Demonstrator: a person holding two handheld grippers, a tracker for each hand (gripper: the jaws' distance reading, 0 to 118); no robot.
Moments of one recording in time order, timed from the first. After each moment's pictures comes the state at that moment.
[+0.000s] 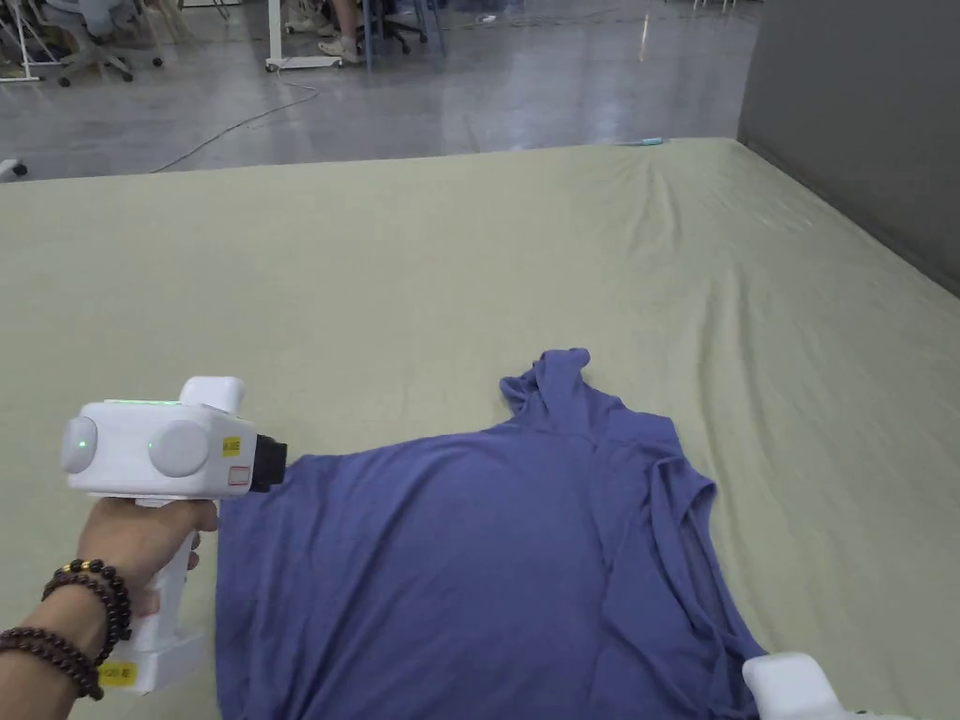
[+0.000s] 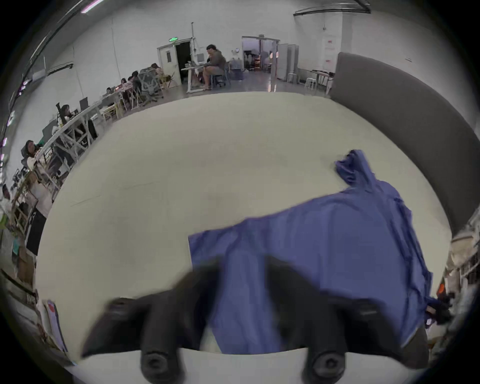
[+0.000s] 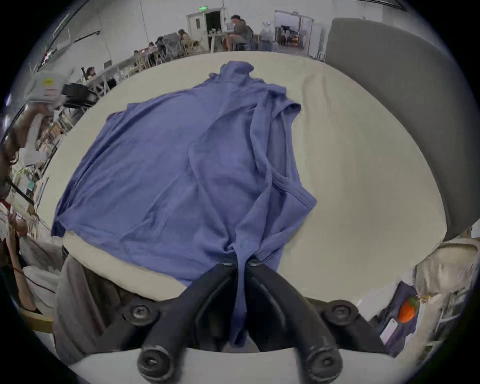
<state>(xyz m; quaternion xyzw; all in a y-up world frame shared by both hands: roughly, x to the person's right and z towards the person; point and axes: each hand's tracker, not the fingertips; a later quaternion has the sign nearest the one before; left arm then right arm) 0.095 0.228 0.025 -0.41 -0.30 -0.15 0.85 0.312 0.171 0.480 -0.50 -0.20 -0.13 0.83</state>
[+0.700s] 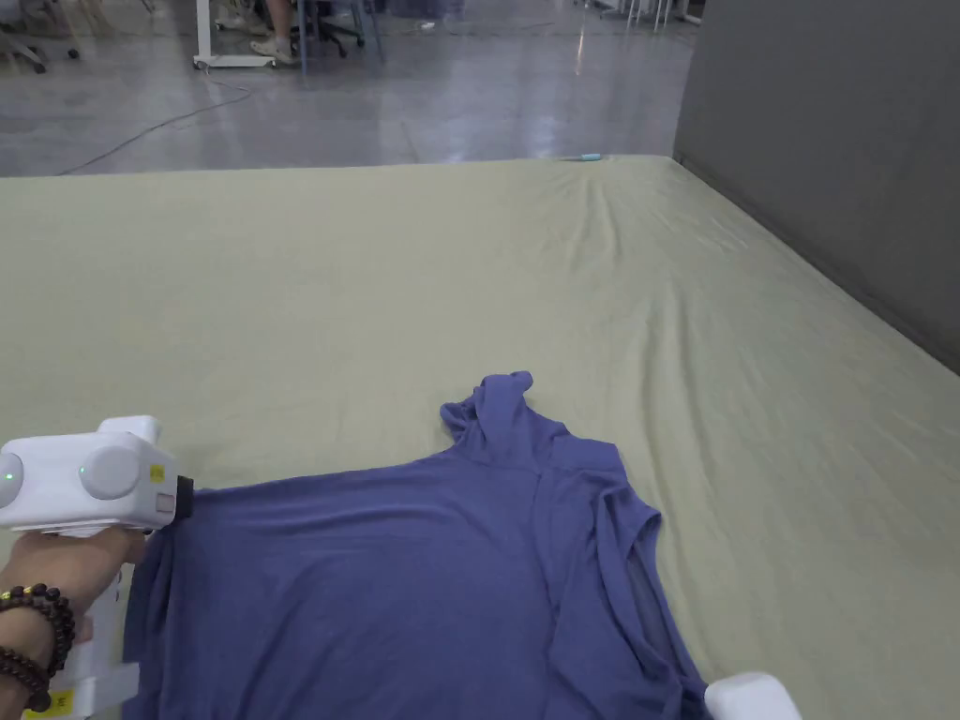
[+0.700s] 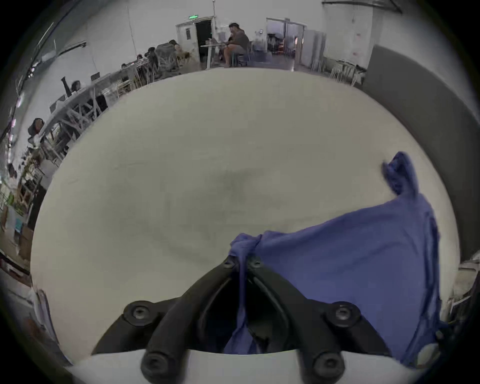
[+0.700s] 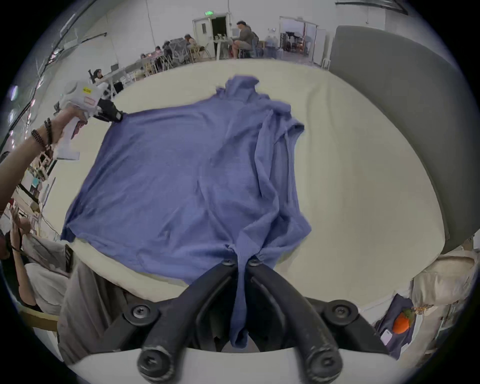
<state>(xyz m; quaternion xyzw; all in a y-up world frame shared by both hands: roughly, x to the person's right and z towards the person) 0.107 0.208 -0.005 -0.46 -0.25 -0.12 0.84 0.318 0.204 0.475 -0.46 -0.18 -0.11 0.86</state>
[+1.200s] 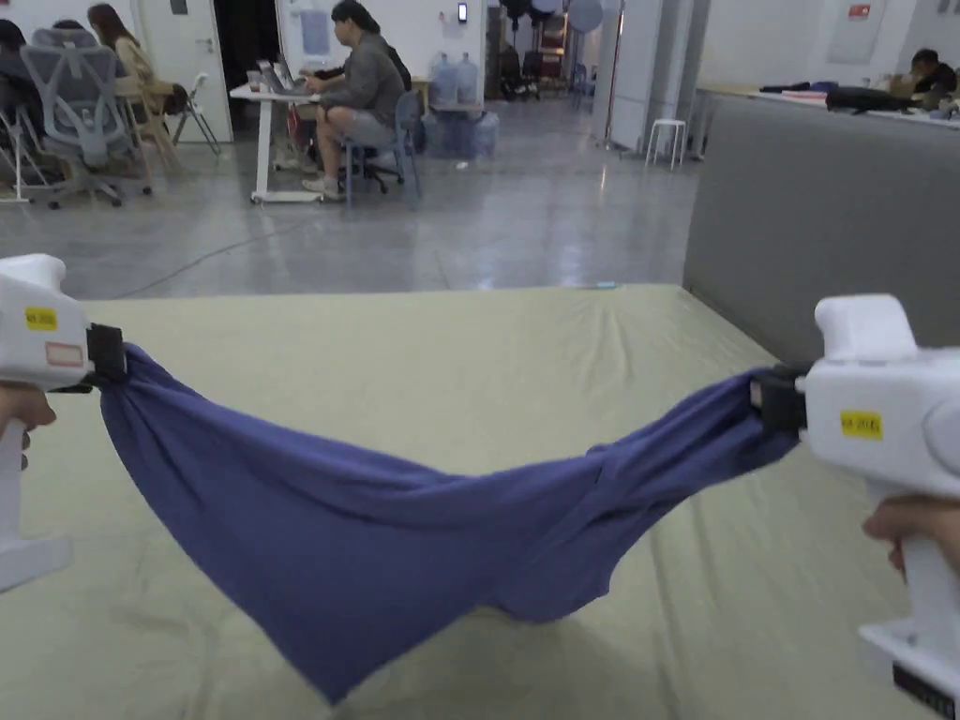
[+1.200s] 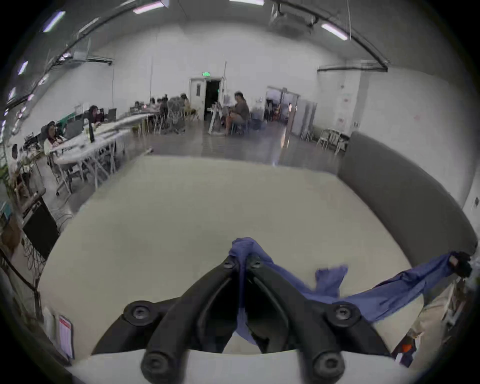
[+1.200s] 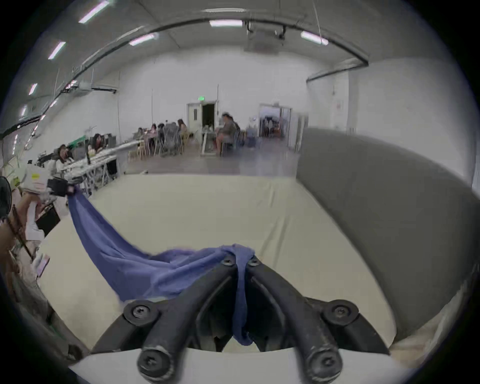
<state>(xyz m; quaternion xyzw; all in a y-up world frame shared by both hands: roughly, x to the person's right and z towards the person) 0.044 0.466 -0.013 -0.29 -0.28 0.00 0.92 0.462 0.467 0.411 -0.22 -0.27 -0.02 0.94</state>
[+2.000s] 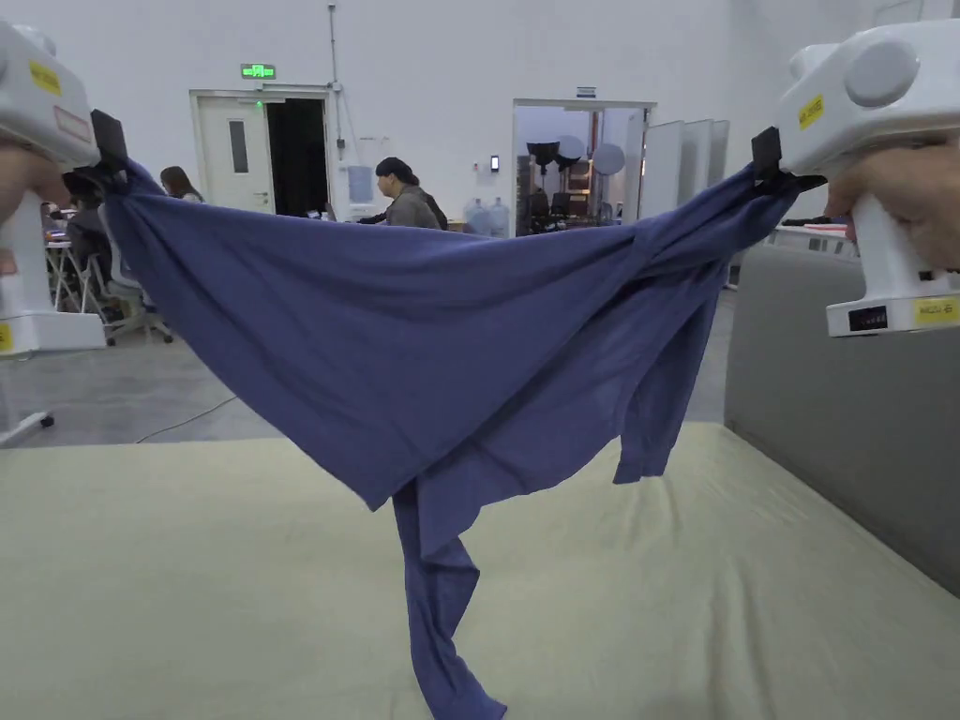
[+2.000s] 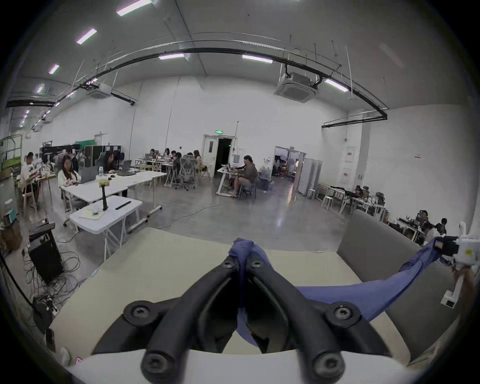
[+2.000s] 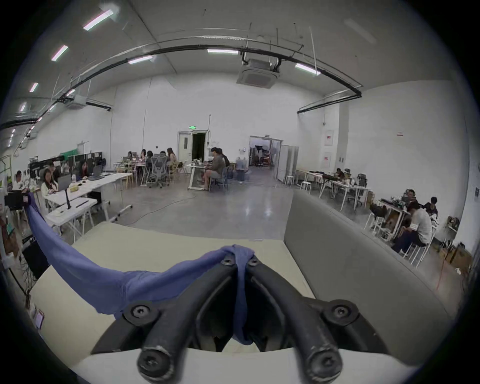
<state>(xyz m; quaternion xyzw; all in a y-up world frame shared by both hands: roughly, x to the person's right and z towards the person) 0.093 0.689 -0.050 -0.13 -0.26 0.05 0.95 0.589 0.704 0.246 -0.15 -0.30 0.01 0.94</state>
